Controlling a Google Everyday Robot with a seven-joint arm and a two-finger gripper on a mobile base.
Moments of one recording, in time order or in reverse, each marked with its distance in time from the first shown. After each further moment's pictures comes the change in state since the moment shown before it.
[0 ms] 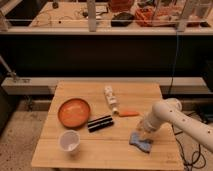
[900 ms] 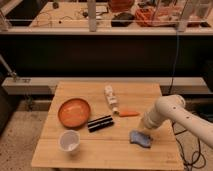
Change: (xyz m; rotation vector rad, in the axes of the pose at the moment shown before) arm -0.009 -0.005 -0.021 0.036 -0.022 0.052
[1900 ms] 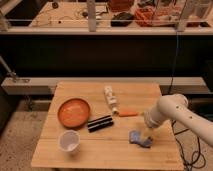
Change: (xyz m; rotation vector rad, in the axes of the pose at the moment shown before) arm -0.001 -0.002 -0.011 0.016 -0.025 0.031
